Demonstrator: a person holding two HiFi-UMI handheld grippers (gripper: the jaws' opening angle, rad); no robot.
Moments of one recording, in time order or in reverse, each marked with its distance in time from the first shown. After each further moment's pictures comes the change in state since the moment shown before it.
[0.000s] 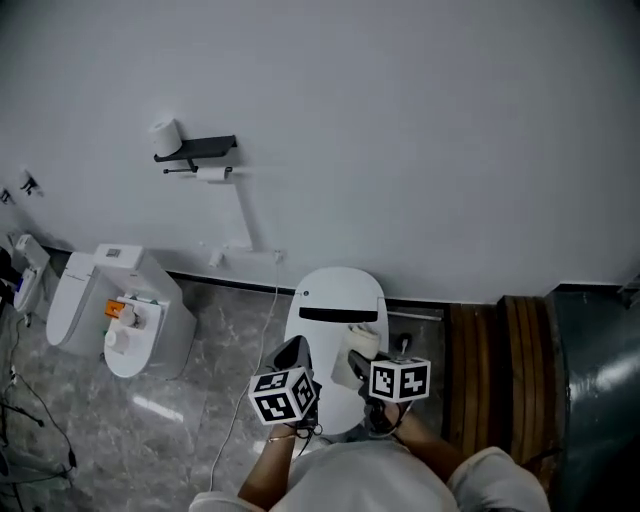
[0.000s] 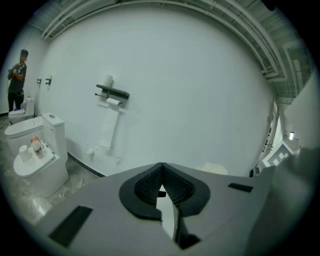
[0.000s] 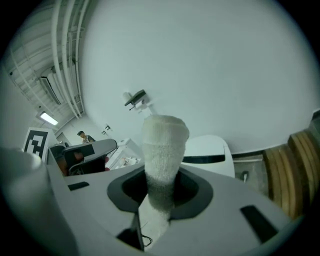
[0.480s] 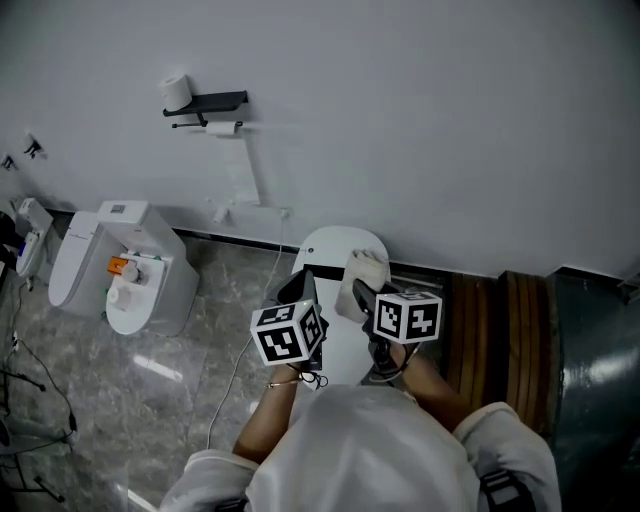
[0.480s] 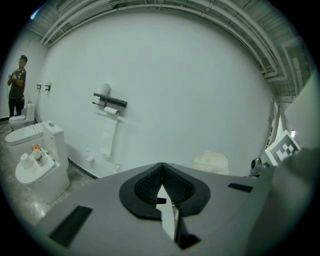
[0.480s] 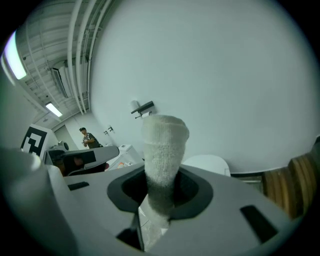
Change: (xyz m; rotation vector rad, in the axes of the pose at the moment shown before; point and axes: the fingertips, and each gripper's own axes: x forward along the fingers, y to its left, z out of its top) left arm 0.004 -0.018 0.056 0.027 -0.037 0.012; right arm -0.013 0.028 0.079 -0.127 -0.098 -0.004
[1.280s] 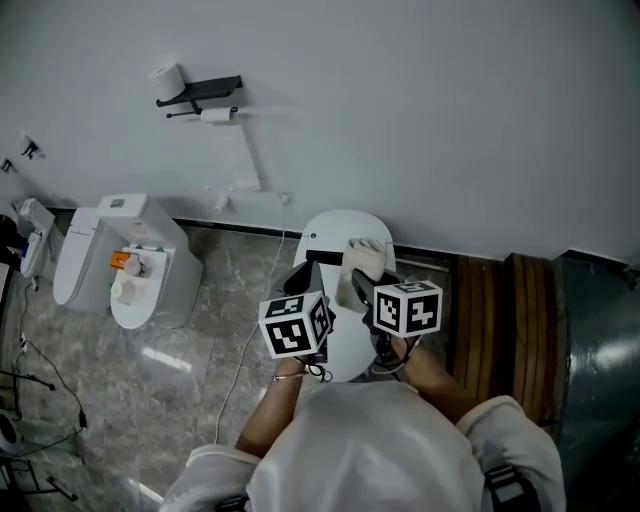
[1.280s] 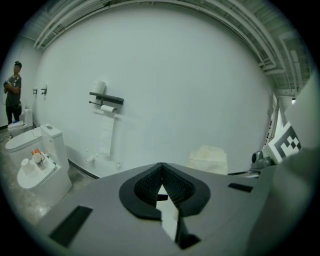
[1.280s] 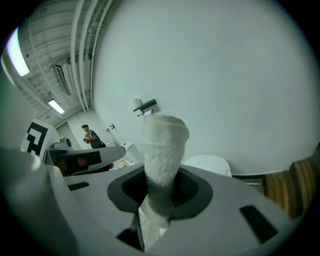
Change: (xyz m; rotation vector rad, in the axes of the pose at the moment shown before) left arm 0.007 -0.004 -0.014 0.047 0.047 0.004; right arm 0.009 0.005 -0.011 -0.027 0.020 0.017
